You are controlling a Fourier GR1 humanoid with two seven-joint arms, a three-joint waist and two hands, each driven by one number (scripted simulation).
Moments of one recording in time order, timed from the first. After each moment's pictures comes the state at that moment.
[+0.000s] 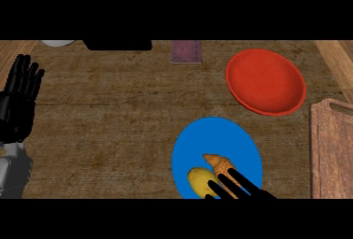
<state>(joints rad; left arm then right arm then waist) -0.23 0.34 0.17 -1.49 0.18 0.06 -0.04 -0.18 -0.74 0.88 -2.20 0.85 0.53 0.33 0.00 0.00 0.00</state>
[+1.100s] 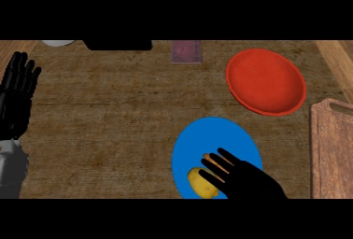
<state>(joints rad) -0.26 0.33 0.22 -1.46 0.16 0.01 -0.03 -0.16 -0.54 0.75 -1.88 1.09 0.47 -0.01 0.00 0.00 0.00</state>
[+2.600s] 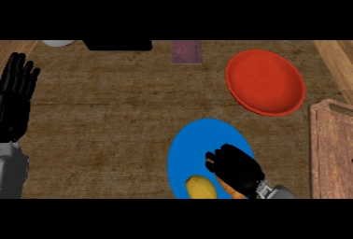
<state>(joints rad) -0.25 0.30 0.25 -1.51 0.14 0.00 0.00 -0.17 -0.32 0.63 -1.53 1.36 0.26 -0.24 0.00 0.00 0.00</state>
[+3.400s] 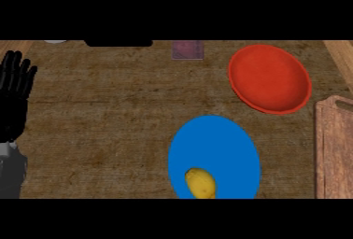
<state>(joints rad) -0.25 0.30 0.26 -1.53 0.15 0.00 0.00 -0.25 -0.82 -0.19 -0.99 0.95 0.18 -0.48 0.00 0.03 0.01</state>
